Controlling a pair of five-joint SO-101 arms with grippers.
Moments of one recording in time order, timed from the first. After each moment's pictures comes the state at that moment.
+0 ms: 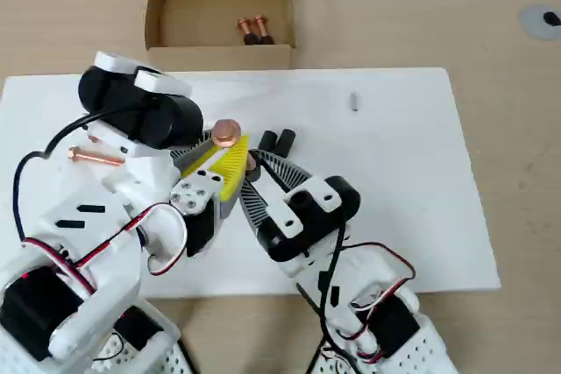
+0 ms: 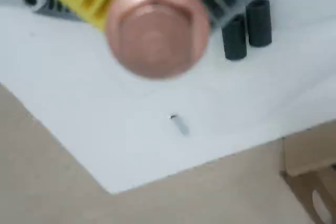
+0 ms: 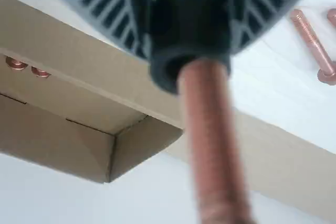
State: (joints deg) left arm 33.6 -60.5 16.8 70.5 0.4; right arm -42.7 -103.4 84.1 30.4 -3.7
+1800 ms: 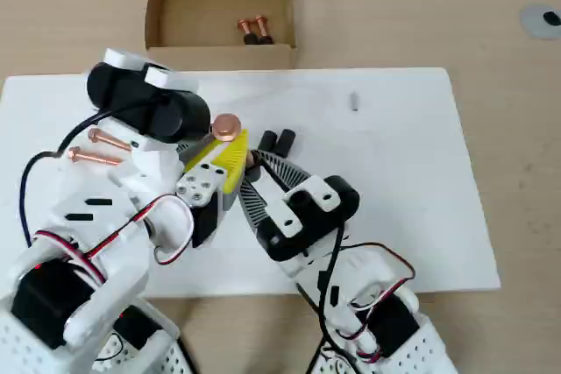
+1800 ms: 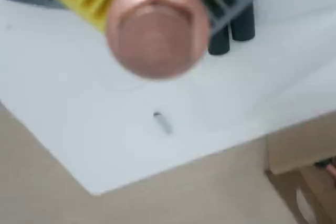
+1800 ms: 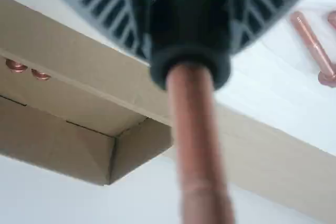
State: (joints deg) left arm 31.8 -60.5 20.6 67.7 -1.5; right arm -42.7 -103.4 84.1 30.4 -3.7
